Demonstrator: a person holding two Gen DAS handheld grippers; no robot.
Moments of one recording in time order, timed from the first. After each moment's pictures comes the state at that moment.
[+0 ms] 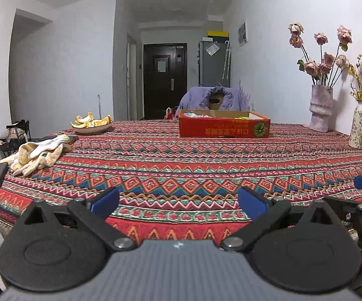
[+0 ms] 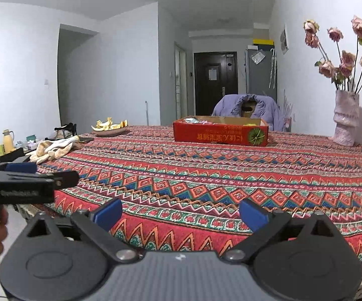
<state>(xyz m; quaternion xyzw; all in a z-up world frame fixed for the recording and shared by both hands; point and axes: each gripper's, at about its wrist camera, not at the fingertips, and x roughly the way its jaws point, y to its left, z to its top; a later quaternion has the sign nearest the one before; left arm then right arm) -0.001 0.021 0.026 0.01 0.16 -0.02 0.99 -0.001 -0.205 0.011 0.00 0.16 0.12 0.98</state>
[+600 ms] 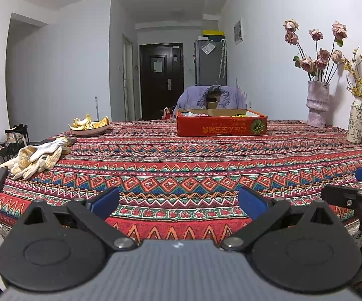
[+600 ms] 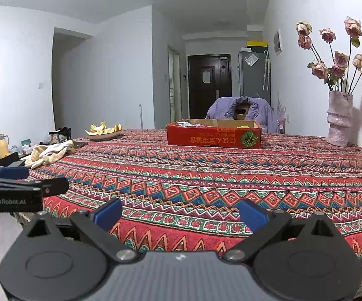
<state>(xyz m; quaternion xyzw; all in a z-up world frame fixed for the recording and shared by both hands) -0.002 0.020 0.026 0.02 0.16 -0.02 0.99 -0.001 -0.211 0.012 0.01 0.16 0.11 0.98</state>
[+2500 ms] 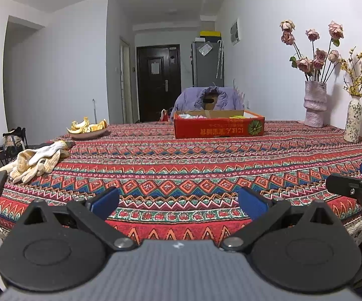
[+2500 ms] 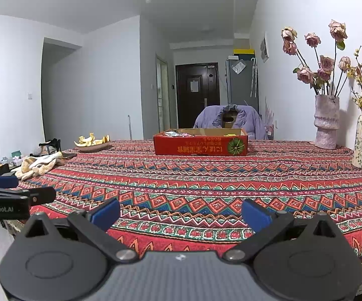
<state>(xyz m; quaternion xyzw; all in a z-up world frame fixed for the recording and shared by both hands) -0.004 0.022 0.027 0.03 0.15 -0.03 0.99 -0.005 -0.220 0.012 0.02 0.13 0.09 0.99</state>
